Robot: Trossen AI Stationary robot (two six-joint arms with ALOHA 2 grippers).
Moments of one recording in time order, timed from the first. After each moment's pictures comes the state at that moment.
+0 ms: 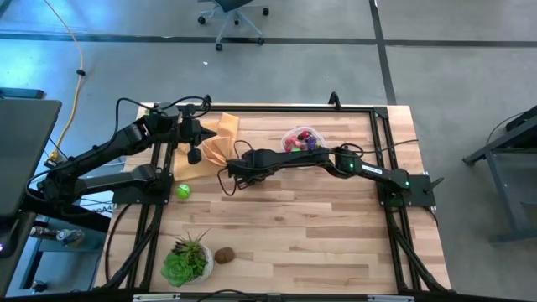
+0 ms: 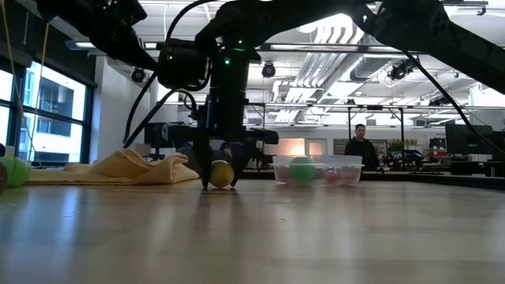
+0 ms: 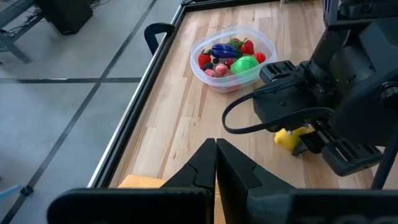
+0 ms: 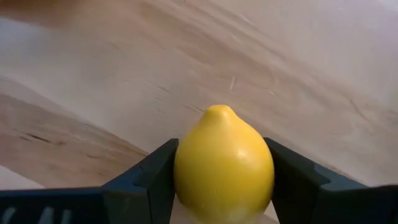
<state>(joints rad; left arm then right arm) 0.74 0.76 0.69 -0.47 0.24 0.41 -0.04 2.57 2.30 -1.14 0.24 0.99</state>
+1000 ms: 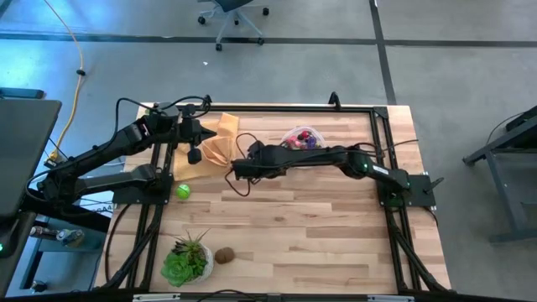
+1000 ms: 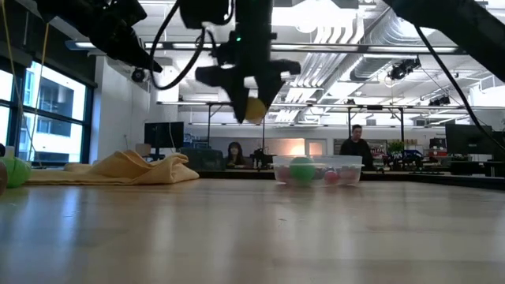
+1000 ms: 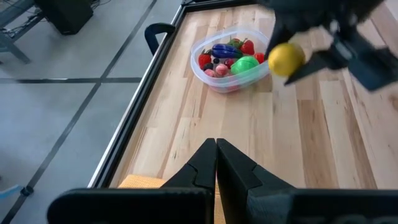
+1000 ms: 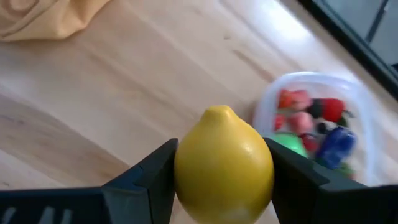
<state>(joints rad) 0.74 0.76 0.69 -0.47 0.24 0.41 0.02 2.40 2.36 -1.47 0.55 0.90</state>
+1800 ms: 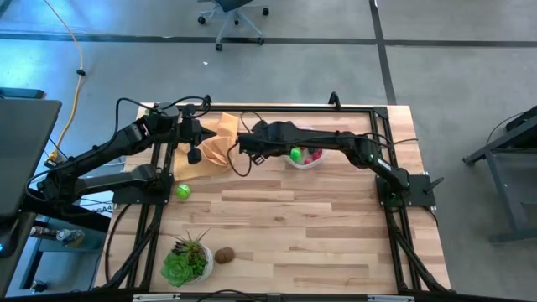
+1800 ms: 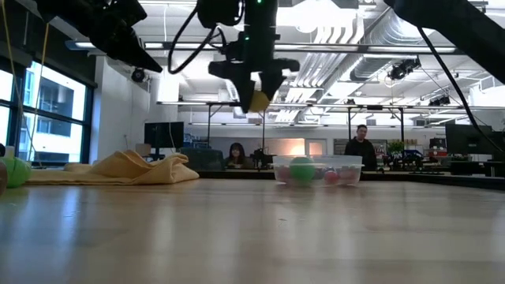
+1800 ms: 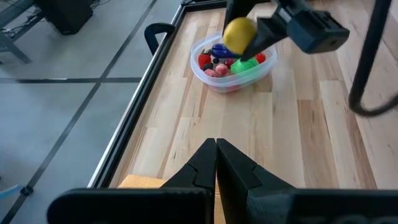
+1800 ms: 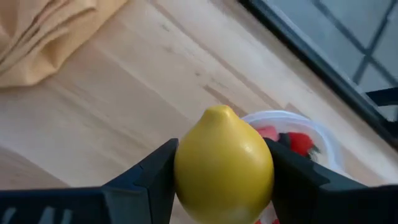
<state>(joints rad) 0.74 0.76 0.69 -0.47 0.24 0.41 -0.10 2.32 2.34 -1.43 0.54 0.74</state>
